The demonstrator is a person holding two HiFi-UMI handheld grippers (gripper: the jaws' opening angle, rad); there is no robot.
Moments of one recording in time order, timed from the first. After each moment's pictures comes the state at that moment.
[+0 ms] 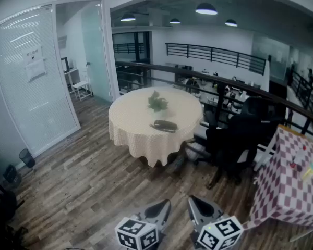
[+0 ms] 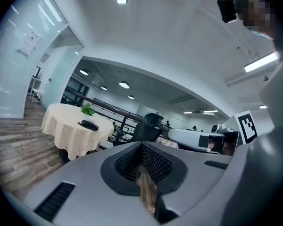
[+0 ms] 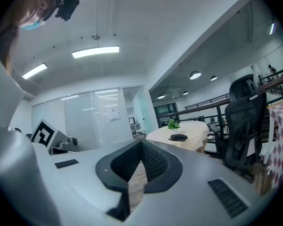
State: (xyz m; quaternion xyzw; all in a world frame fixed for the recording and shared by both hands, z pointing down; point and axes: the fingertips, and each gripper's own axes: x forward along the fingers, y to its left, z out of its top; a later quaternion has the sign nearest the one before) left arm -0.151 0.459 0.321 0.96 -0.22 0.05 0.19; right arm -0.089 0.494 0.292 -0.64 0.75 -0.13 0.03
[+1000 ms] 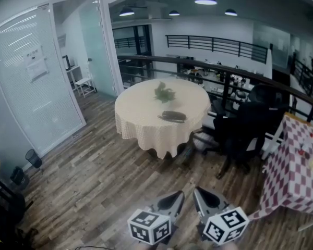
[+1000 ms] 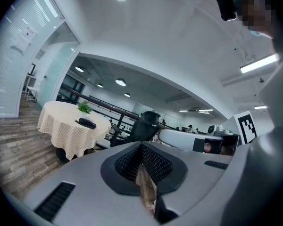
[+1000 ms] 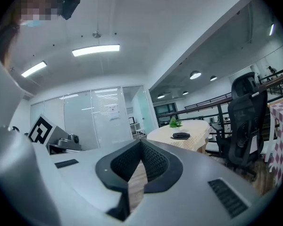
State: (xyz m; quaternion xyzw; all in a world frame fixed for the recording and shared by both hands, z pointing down) left arm -0.151 0.454 0.331 0.96 -0.18 0.05 0.20; right arm -0.113 0.476 0.303 -0.65 0.75 -0.12 0.03
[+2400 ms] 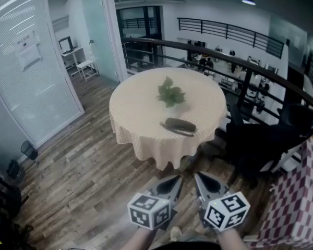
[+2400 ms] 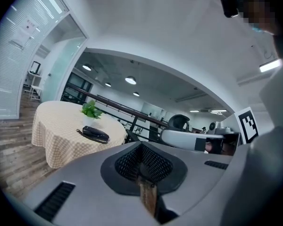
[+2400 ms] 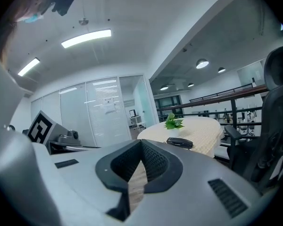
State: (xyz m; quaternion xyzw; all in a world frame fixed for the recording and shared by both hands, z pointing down) left arm -0.018 0.173 0.361 0.95 -0.22 0.06 0.21; right arm 0.027 0.194 0.337 -0.62 0.77 -0.14 -0.02
